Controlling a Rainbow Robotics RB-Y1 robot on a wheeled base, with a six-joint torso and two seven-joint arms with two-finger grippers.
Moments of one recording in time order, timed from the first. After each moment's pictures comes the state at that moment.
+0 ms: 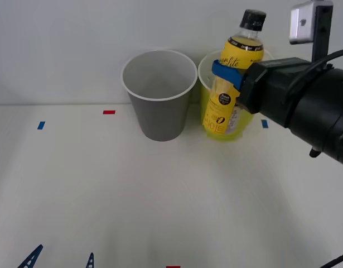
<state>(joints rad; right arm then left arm) -0.30 -0.30 -0.04 -2.62 -0.59 1.29 1.31 1.10 0.22 -0.20 -2.00 -0.20 -0.63 -1.41</state>
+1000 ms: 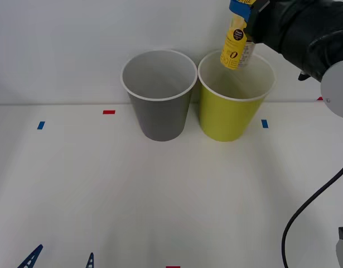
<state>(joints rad) -0.57 -0.37 -0.04 -2.10 -0.46 0.96 1.40 1.10 0.22 -0.20 -2.00 -0.20 -0.63 -1.41</state>
